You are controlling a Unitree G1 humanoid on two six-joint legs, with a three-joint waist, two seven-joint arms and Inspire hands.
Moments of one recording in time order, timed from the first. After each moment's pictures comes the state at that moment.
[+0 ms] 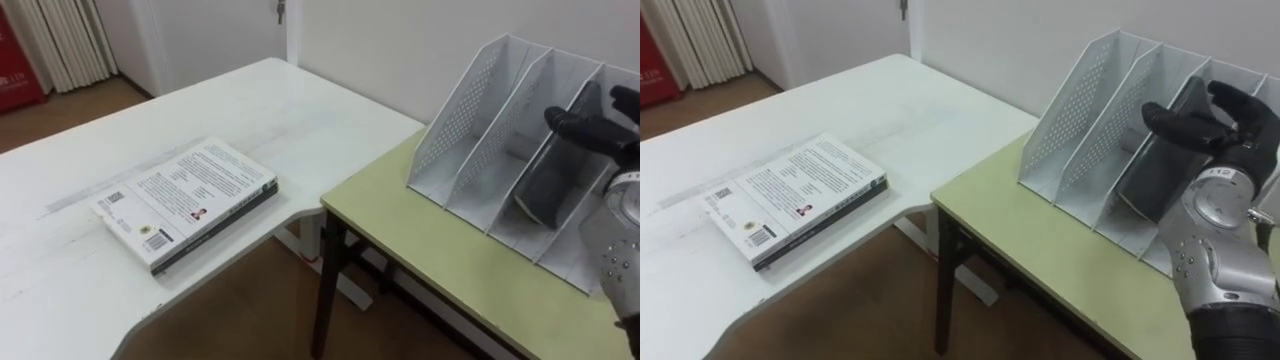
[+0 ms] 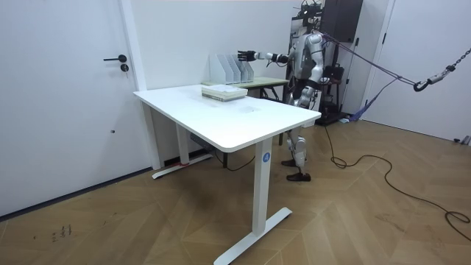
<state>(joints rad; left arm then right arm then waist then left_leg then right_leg) 0.25 0.25 -0.08 0.92 -0.45 0.11 -0.35 -0.62 -0.44 -0.18 0.51 0.48 0.11 -0.59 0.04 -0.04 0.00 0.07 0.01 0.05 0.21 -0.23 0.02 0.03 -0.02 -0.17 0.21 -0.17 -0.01</state>
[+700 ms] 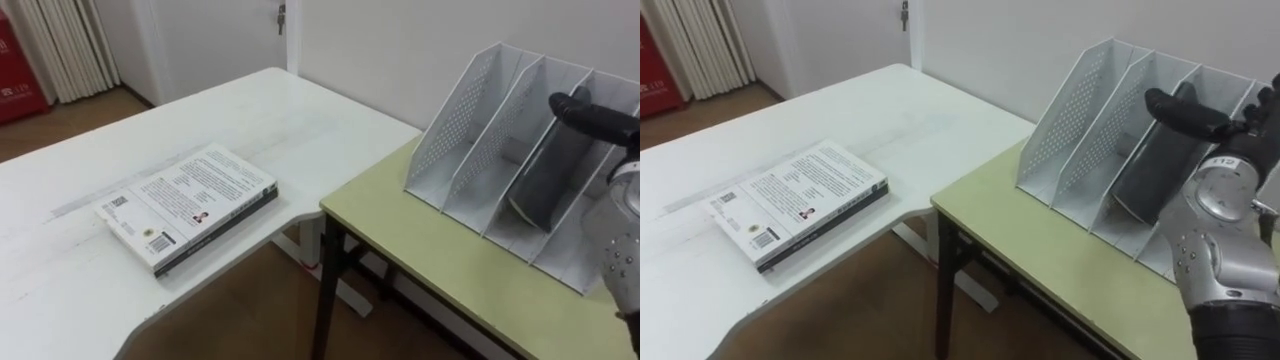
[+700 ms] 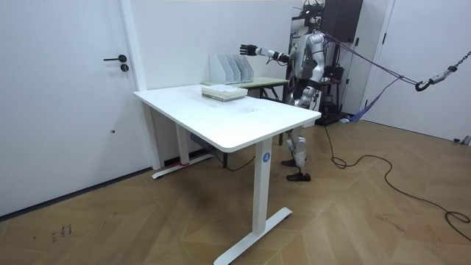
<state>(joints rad) 0.25 0.25 -0.08 0.94 -0.48 0.09 -0.34 -0.62 -0.45 -0.18 0.36 0.50 0.10 -0.60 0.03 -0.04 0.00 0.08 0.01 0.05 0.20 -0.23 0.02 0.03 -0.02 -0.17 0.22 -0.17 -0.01</state>
